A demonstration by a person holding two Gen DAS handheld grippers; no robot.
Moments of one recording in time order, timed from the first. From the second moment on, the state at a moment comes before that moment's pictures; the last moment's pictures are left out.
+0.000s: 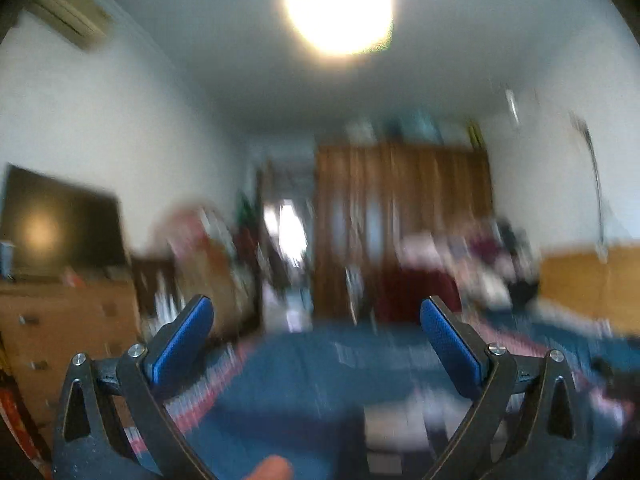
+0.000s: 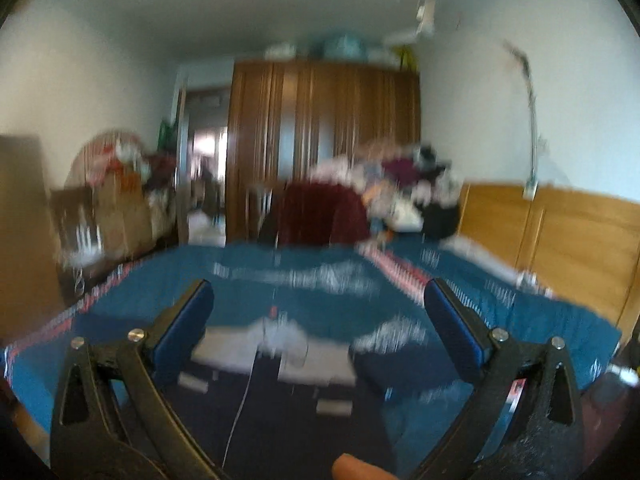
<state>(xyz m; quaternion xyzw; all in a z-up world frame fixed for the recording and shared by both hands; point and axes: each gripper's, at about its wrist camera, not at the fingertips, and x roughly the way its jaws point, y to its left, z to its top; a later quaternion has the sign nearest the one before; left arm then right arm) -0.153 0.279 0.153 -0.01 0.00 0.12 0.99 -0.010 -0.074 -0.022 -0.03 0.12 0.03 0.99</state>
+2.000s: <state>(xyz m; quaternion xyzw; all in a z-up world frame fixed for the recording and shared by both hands) 0.291 0.351 -0.082 -0.22 0.27 -0.11 0.93 0.162 -0.041 -0.287 -0.02 0.51 0.11 0.85</state>
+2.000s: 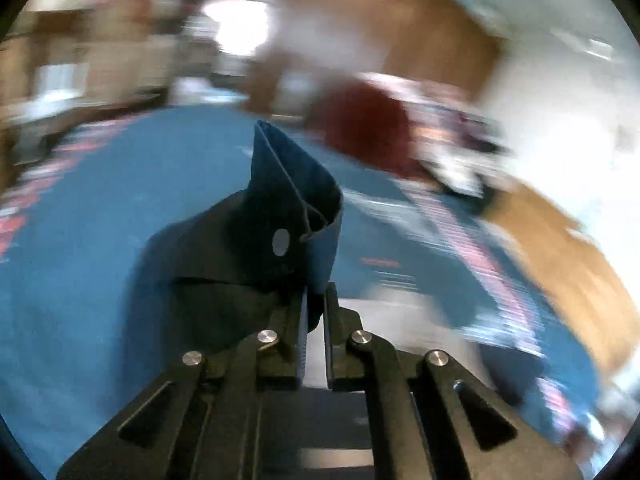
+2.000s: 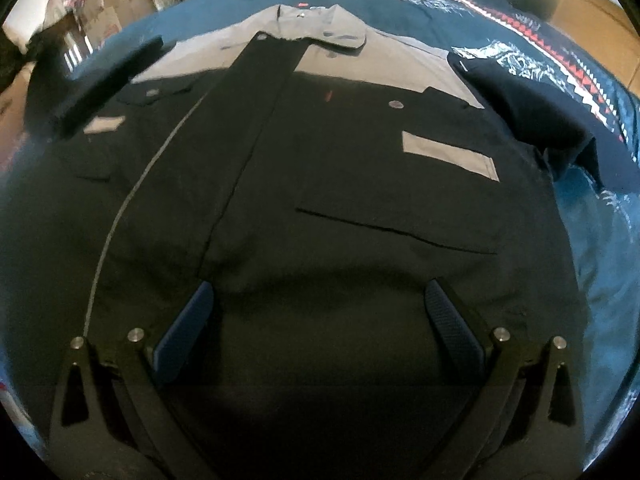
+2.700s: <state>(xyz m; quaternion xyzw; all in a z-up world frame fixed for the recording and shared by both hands) 0.261 0.302 -0.191 -0.19 0.41 -0.07 0.89 0.259 -0.130 -0.243 0.11 0.45 0.15 0.88</state>
